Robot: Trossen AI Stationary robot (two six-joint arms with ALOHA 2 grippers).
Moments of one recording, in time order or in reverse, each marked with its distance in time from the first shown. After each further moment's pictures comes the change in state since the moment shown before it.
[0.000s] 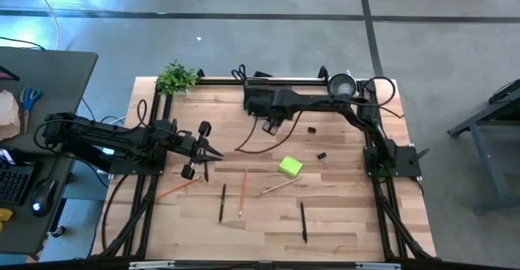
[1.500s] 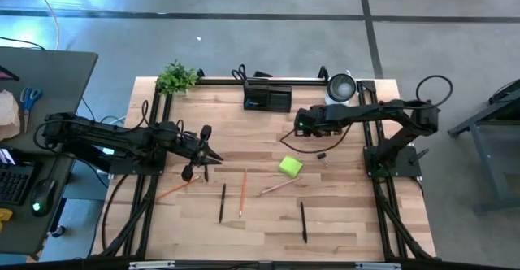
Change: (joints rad) left arm 0.000 0.000 0.000 -0.123 0.019 -0.113; right arm -0.051 -0.572 -0.926 0.462 -0.229 0.915
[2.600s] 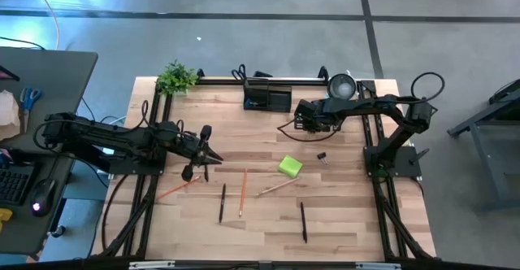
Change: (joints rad) left arm 0.000 0.000 0.000 0.002 0.000 0.003; right arm -0.115 0.066 0.002 0.055 -0.046 -0.017
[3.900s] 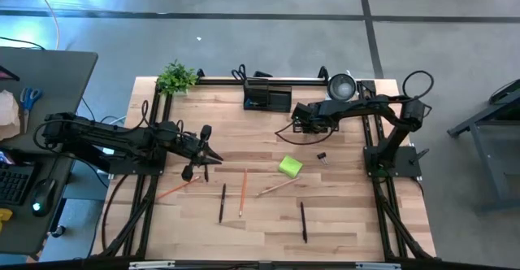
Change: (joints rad) left arm 0.000 0.000 0.000 -0.001 0.000 0.023; right arm 0.028 0.082 0.000 0.045 0.008 -0.066
